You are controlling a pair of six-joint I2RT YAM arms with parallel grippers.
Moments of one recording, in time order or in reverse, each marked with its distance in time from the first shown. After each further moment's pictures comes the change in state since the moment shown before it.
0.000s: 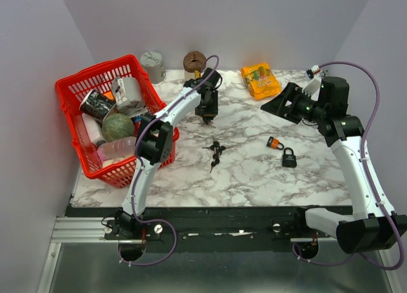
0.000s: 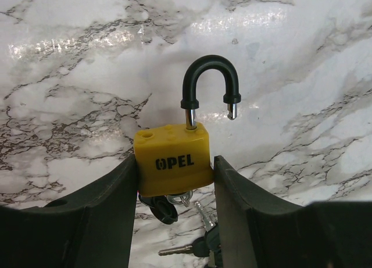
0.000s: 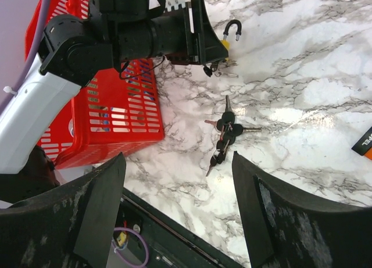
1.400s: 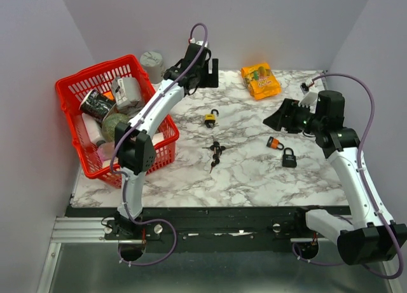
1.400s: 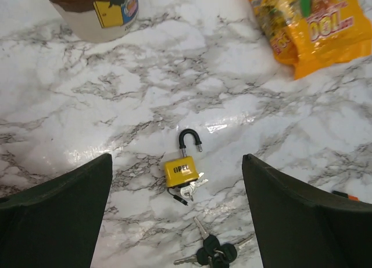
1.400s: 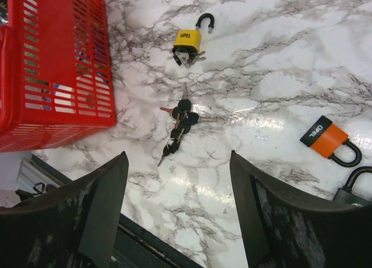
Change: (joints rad) left arm 0.031 -0.281 -0.063 0.215 -0.062 0.136; right arm -0.005 -0.091 -0.164 0.031 0.054 -0.201
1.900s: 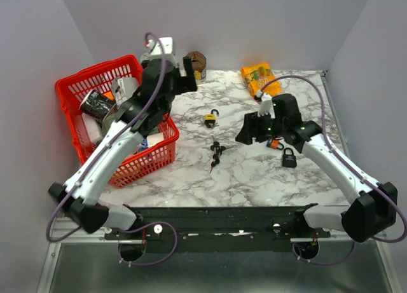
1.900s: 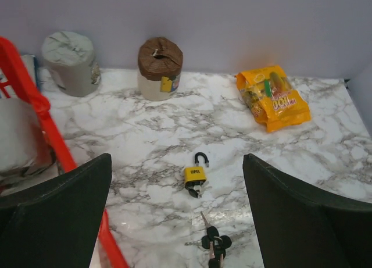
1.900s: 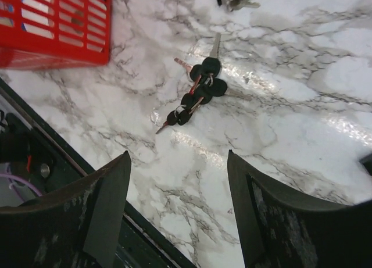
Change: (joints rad) left arm -0.124 -0.692 -0.482 0.202 -0.309 0.029; right arm 0.312 0.185 -0.035 0.068 0.073 -0.125
